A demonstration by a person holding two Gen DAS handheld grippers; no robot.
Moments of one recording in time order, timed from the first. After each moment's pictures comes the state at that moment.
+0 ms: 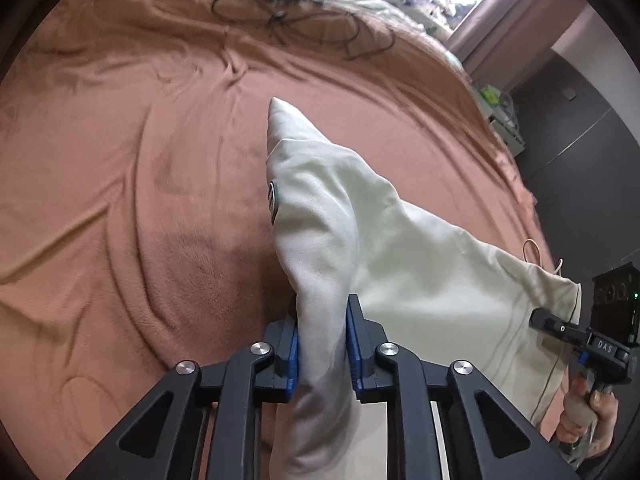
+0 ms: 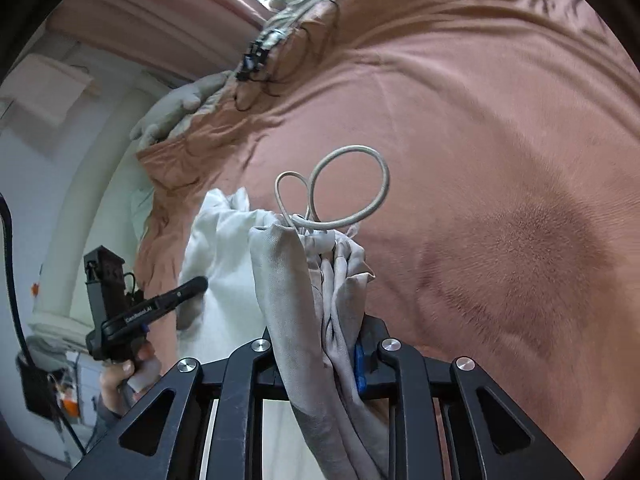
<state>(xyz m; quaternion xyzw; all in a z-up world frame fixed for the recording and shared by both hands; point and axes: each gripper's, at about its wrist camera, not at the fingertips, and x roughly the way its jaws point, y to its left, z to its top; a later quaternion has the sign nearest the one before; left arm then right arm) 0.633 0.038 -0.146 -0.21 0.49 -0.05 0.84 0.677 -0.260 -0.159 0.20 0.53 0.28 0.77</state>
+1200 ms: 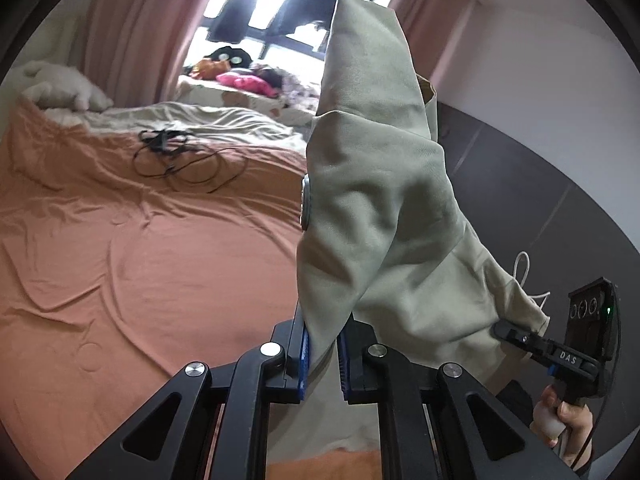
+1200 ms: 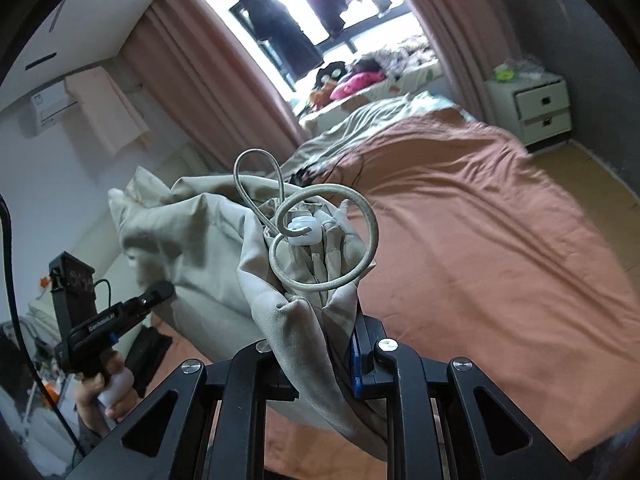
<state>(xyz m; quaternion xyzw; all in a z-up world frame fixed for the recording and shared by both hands) 0.441 -0.091 0.096 -0.17 0.31 -0.15 0.92 0.463 -0.384 0.060 0.18 0.34 0.23 0.89</state>
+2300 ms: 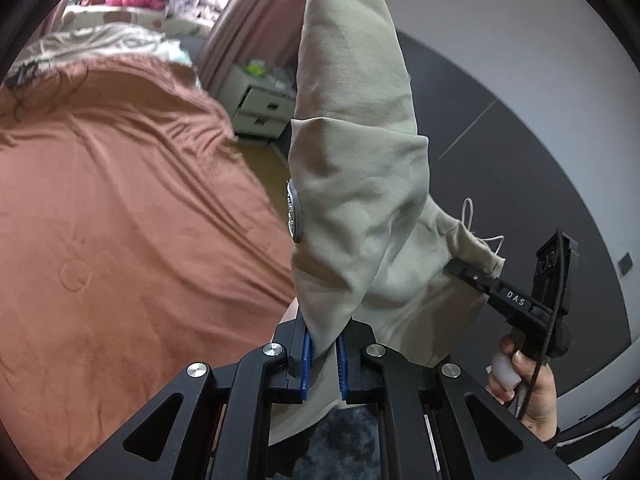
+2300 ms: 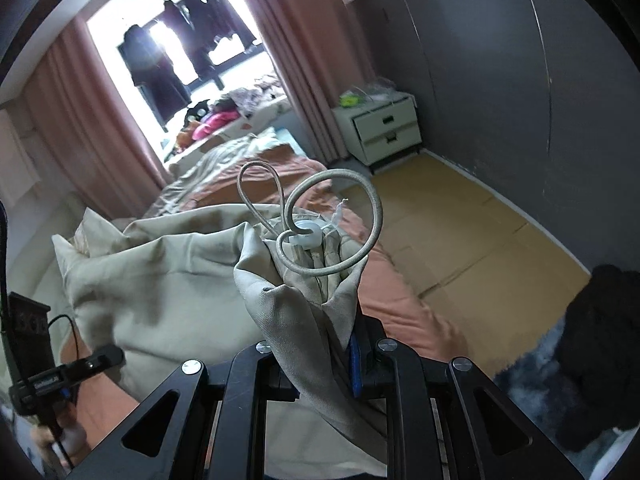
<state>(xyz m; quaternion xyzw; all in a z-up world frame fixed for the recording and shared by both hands) 0.482 -0.348 0.048 -0.19 0.43 -0.33 0.82 0.421 -0.632 0.071 0.17 0.35 0.00 0.92</state>
